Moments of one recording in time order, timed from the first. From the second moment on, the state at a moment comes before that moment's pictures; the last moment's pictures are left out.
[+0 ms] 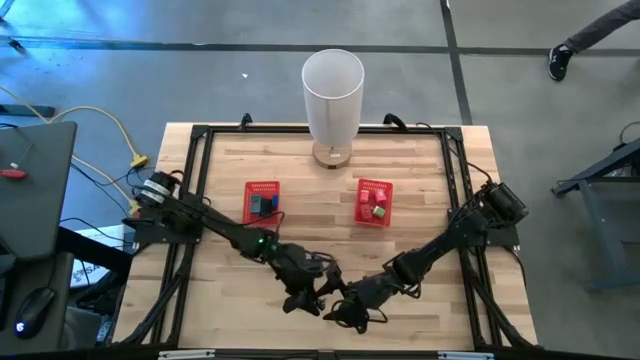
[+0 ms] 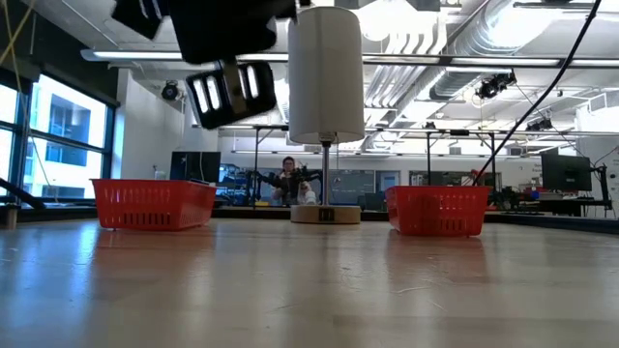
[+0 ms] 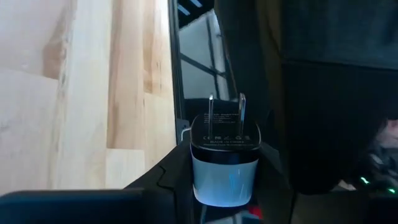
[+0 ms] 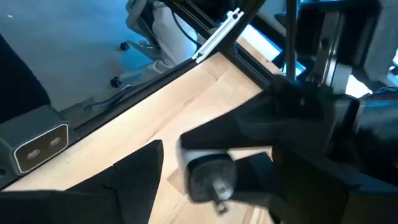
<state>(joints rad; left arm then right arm) -0.38 1.76 1.02 0.35 0.41 -0.86 0.57 1.84 1.17 0.27 0.24 -0.42</state>
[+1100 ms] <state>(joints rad) -0.31 1.79 1.03 0.37 0.53 -0.89 0.53 1.84 1.16 0.15 0.21 -0.29</state>
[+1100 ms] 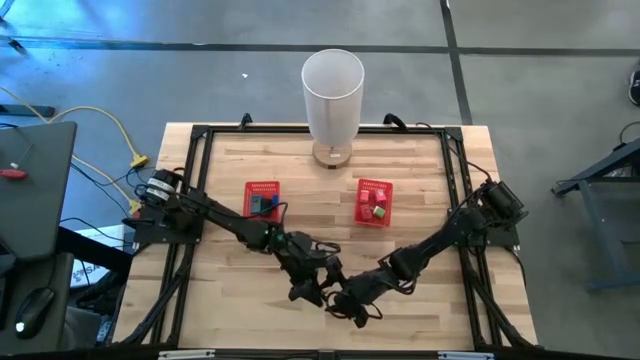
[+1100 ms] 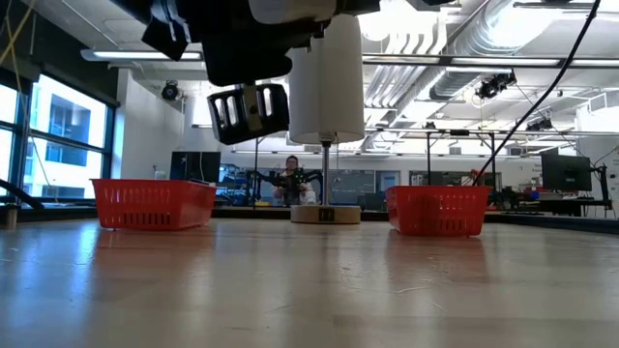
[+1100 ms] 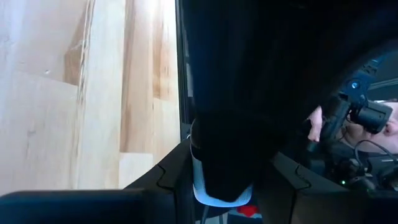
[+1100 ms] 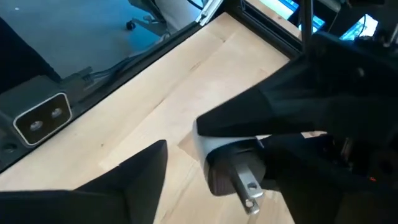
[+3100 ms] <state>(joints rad) -0.26 1.80 1.02 0.37 0.49 -0.82 0.62 1.84 1.16 0.00 0.44 -0.19</state>
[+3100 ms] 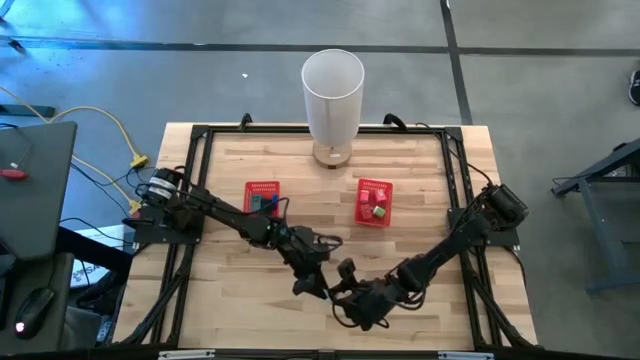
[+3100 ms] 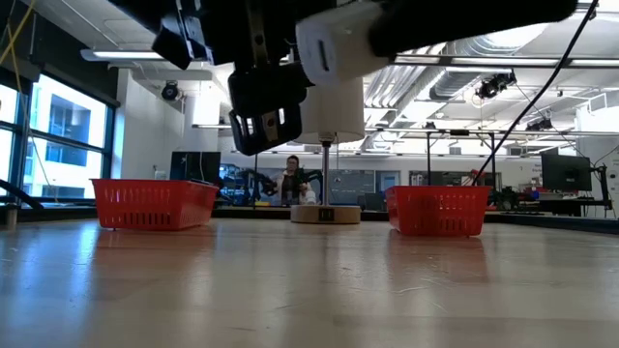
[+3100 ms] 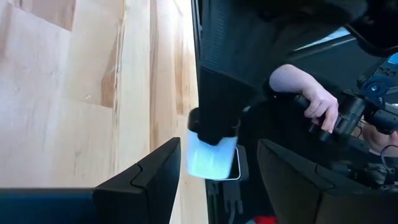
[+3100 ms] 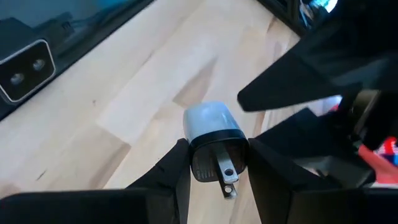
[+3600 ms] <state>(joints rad) -0.34 1.78 1.02 0.33 -0.06 -0.22 0.66 1.72 1.17 -0.42 0.39 0.26</state>
